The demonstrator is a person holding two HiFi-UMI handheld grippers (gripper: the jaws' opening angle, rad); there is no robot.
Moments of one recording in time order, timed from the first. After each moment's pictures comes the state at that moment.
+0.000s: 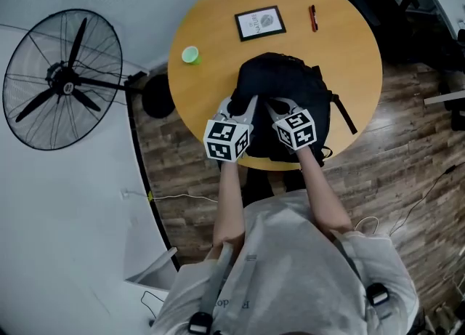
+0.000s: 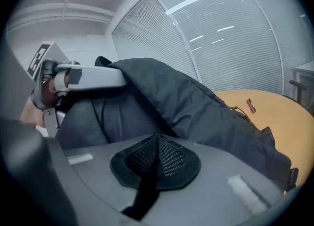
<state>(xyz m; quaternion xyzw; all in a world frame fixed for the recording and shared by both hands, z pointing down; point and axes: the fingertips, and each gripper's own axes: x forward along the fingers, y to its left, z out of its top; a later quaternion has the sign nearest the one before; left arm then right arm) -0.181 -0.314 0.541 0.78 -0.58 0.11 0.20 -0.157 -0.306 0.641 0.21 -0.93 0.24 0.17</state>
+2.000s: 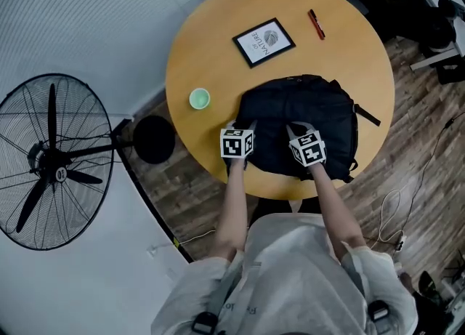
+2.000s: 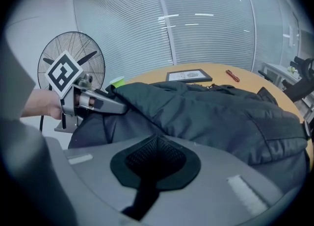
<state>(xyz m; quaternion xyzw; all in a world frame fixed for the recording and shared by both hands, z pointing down) -0.327 -0.379 0.788 0.77 -0.45 0.25 0.38 -0.201 -0.352 0.786 0.38 -0.82 0.28 0.33</state>
